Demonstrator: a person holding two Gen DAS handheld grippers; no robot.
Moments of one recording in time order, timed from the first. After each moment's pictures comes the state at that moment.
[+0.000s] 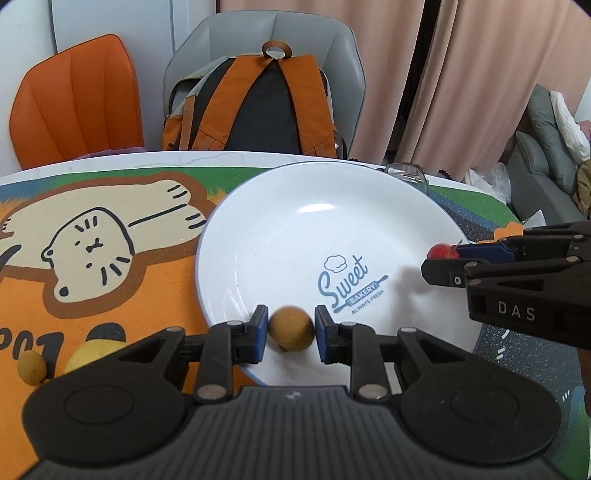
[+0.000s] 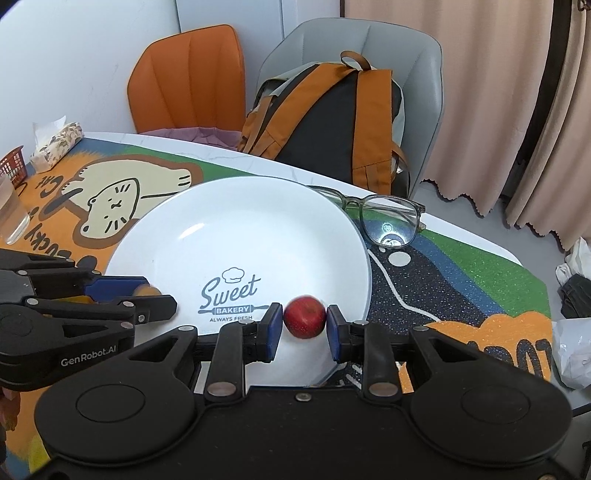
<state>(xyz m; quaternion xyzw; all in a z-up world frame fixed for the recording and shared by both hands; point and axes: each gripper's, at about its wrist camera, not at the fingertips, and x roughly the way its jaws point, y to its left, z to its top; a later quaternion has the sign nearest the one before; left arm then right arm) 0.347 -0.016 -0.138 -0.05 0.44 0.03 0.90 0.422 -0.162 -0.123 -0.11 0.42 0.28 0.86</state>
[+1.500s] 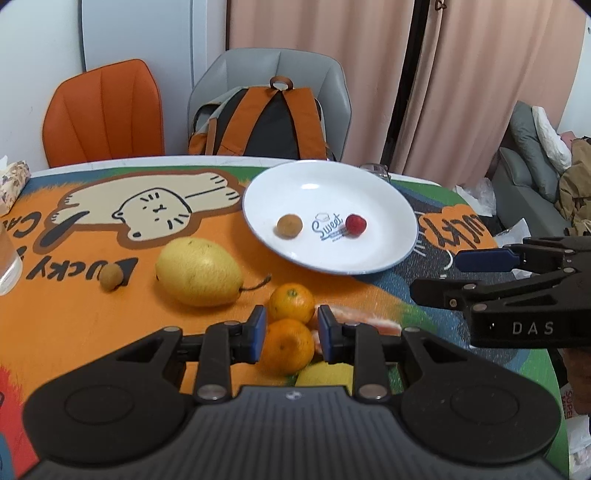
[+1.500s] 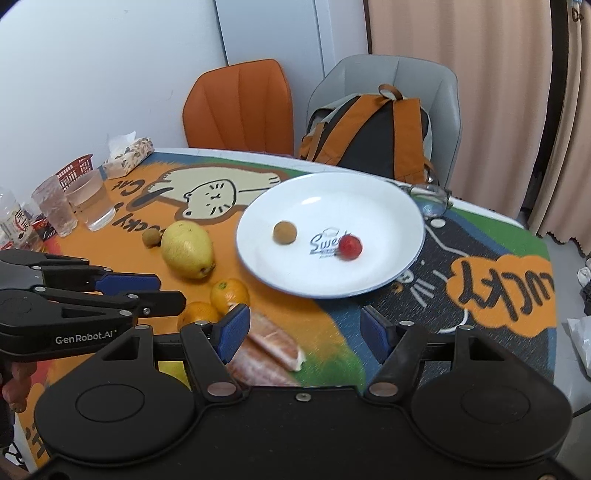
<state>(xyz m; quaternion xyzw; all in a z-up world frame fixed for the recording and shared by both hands) 0.210 -0.021 -0.092 -0.05 0.39 0.03 0.92 0.296 -0.187 -0.086 -0.06 0.38 0.33 0.86</state>
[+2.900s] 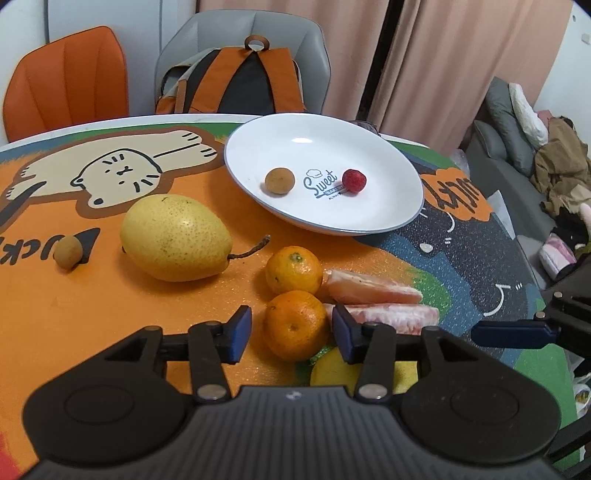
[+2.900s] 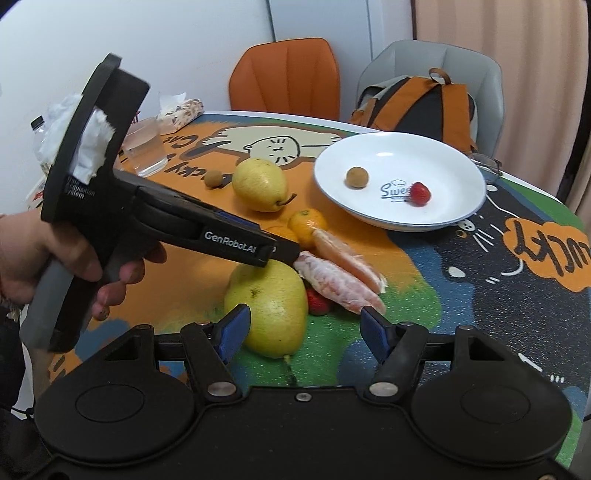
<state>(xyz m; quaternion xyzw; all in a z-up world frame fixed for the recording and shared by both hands) 0.231 0.001 -0.133 -0.06 0.43 -0.03 0.90 0.228 -0.172 -0.107 -0.09 0.39 0.38 0.83</state>
